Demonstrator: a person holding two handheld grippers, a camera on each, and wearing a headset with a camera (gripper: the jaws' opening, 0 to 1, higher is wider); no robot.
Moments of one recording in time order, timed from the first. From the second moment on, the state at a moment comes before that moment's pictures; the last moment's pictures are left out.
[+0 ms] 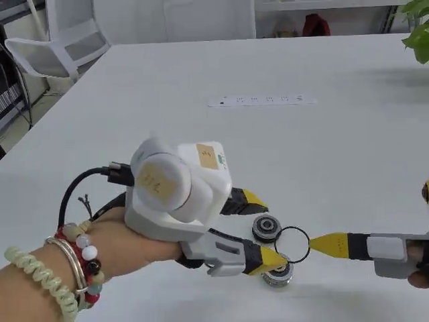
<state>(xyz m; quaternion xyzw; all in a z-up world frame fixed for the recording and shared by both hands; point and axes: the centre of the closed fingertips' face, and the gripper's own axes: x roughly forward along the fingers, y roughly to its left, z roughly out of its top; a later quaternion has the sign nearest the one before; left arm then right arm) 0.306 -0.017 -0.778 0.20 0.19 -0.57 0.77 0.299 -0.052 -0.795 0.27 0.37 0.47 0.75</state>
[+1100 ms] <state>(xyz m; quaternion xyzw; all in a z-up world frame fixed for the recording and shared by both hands) 0.276 0.114 -0.743 0.15 0.20 -0.44 0.86 0.310 -0.019 -0.703 0.20 0.28 0.54 0.77</state>
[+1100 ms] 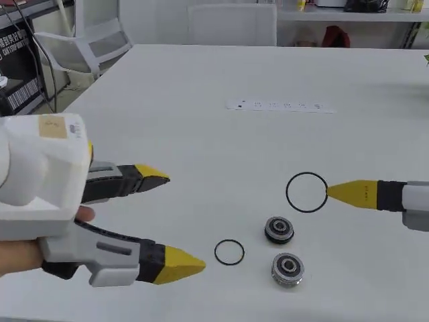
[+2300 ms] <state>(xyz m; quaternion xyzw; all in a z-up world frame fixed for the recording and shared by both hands) 0.256 0.156 -0.769 0.10 0.24 -0.36 0.90 0.337 0.092 -0.726 0.15 0.31 0.59 0.73</state>
